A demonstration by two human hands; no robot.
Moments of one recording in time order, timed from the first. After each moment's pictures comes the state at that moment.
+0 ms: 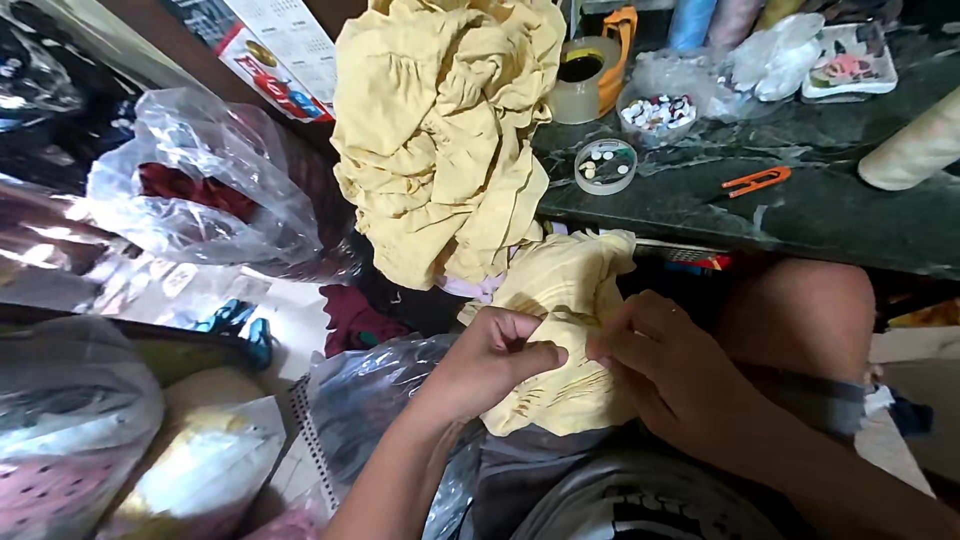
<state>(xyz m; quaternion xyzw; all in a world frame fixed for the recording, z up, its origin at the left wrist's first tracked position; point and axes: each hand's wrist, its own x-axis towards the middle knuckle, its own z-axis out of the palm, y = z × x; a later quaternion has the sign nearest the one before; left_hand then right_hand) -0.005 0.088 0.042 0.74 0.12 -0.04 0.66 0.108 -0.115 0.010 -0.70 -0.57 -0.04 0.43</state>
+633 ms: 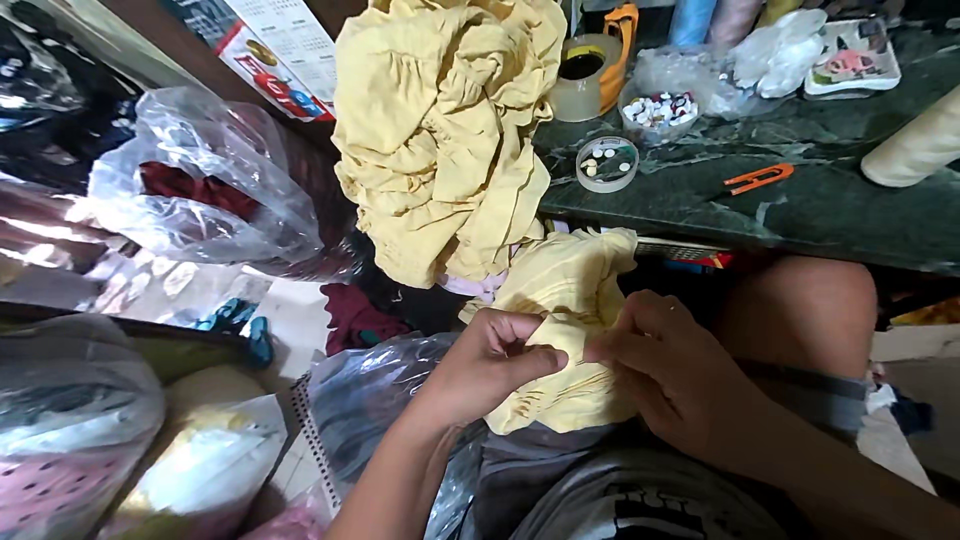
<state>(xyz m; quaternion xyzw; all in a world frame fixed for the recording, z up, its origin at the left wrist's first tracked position) -0.012 0.088 0.038 0.72 0.08 -0.02 0.69 0.106 -0.115 0.010 -0.69 -0.56 -0.03 0.45</state>
